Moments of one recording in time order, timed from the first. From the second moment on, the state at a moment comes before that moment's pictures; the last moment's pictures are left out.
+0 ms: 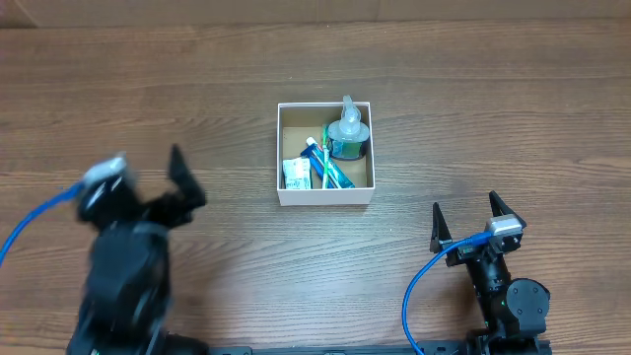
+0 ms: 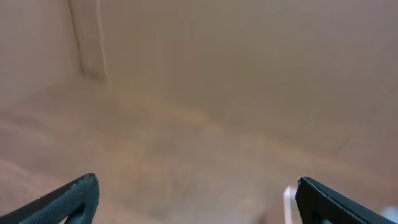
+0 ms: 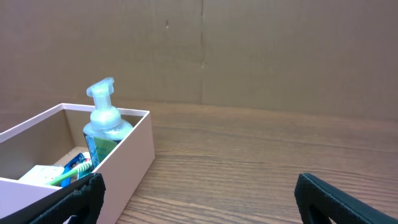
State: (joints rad) left arm -0.24 0.57 0.81 -0.41 -0.46 -0.33; right arm 0.05 0.01 0.02 -0.02 -0.14 -0.01
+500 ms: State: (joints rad) left arm -0.14 0.02 0.82 -0.67 -0.46 -0.33; right arm 0.05 0.01 0.02 -0.02 -0.14 -0.01
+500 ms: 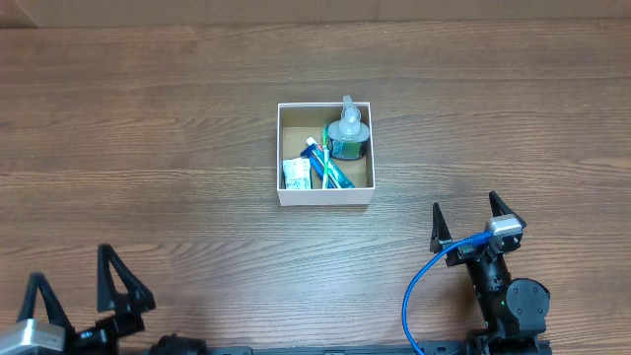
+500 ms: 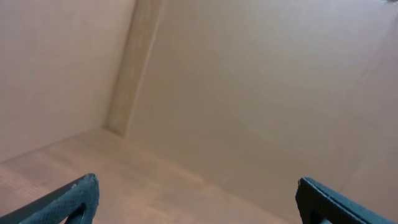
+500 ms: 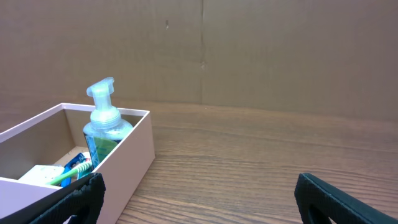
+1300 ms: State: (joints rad) left arm -0.11 0.01 0.26 0.06 -0.25 -0.30; right arm 0.05 0.01 0.02 -0.02 -0.14 -0.01
